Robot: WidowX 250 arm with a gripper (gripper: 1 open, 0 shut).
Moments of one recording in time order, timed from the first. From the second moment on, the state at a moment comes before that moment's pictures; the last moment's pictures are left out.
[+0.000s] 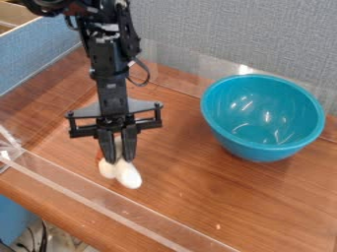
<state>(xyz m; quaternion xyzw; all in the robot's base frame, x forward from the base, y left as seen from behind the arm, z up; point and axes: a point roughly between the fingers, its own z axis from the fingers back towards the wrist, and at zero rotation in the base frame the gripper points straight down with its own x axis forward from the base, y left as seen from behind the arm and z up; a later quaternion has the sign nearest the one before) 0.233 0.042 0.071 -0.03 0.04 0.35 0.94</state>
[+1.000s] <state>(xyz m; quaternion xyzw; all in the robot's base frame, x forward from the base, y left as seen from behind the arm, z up) 0.276 -0.012 0.145 -0.07 0.00 0.27 0.96</state>
